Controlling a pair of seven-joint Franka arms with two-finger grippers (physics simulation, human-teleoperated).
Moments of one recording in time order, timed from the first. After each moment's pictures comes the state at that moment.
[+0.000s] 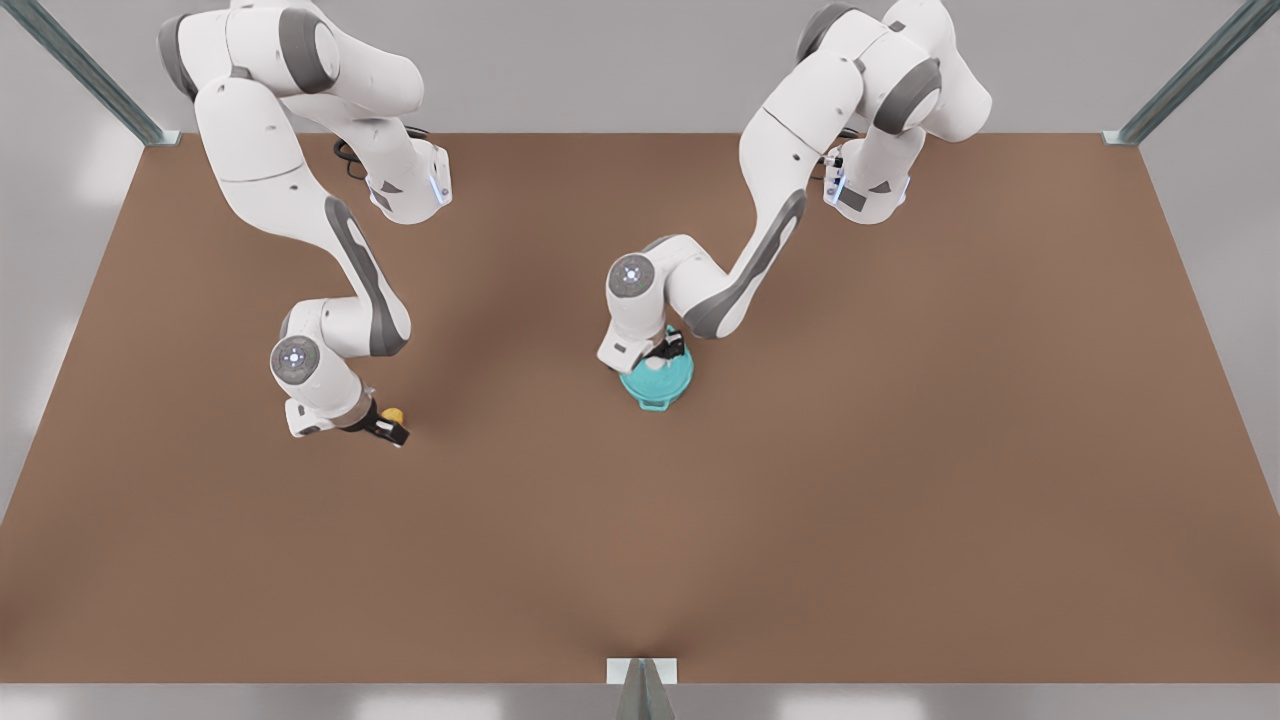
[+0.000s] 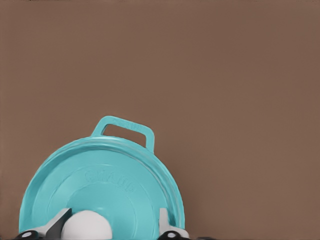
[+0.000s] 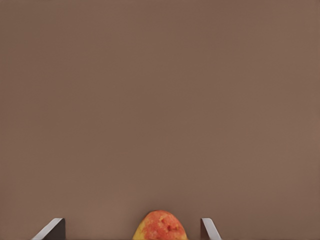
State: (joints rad) left arm -0.83 0.66 -0.03 -1.63 0.12 2.23 -1.15; right arm 0.03 0.43 0.04 -2.15 -0.05 2.64 0.48
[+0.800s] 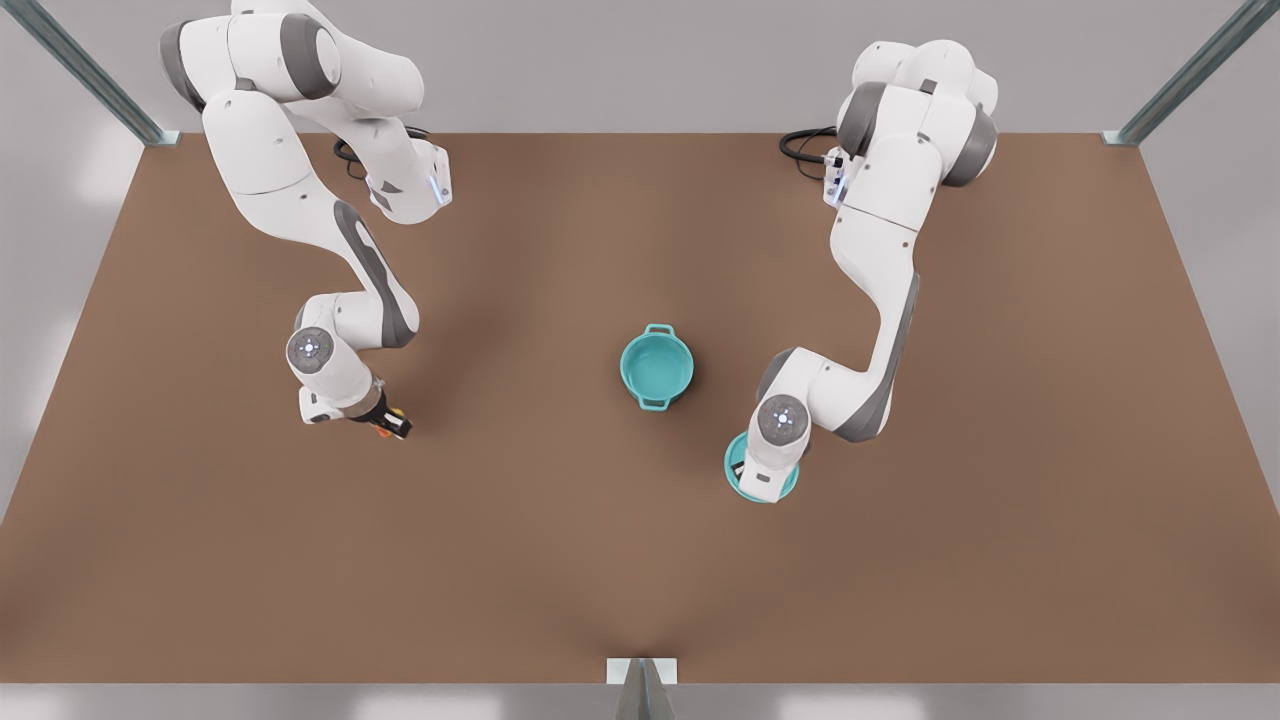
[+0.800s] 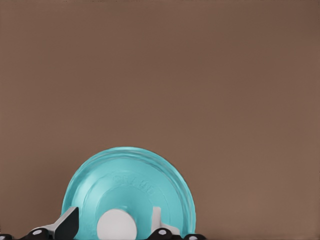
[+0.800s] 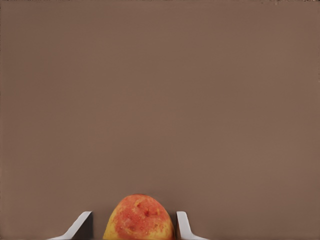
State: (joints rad) left arm -0.44 0.80 0.01 -1.45 0.12 2.18 -0.88; right arm 0.03 0.45 0.04 -2.25 -0.05 2.76 0.56
